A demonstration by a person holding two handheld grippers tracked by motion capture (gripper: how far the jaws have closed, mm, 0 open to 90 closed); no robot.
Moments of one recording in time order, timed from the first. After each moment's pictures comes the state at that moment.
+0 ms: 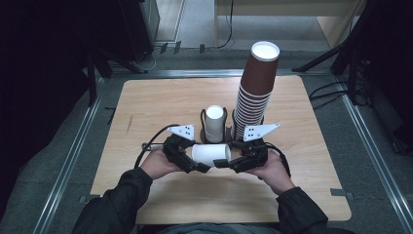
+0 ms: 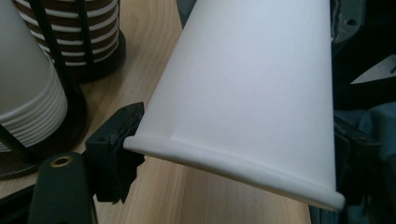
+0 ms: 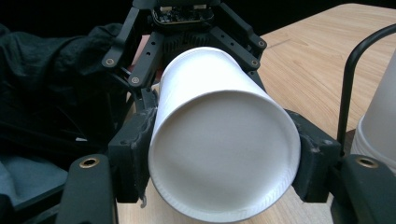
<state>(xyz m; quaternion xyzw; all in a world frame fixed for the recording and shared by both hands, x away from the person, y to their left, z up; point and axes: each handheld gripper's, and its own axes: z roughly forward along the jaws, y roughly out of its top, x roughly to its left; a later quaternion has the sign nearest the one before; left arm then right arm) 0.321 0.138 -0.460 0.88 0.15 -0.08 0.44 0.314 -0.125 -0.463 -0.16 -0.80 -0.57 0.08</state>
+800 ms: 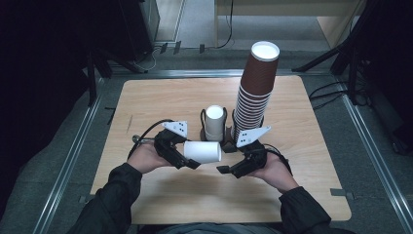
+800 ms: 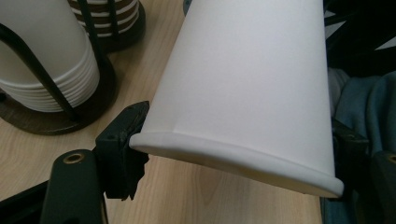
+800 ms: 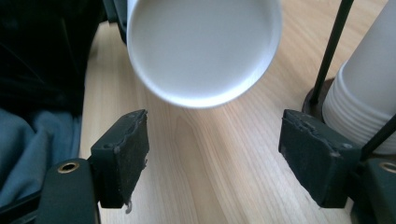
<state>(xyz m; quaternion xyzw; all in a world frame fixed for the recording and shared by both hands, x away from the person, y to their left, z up) 0.326 0.156 -0.443 0.91 0.15 -0.06 0.38 0.313 -0.121 -0.472 -0.15 -0.87 -0.47 0.03</state>
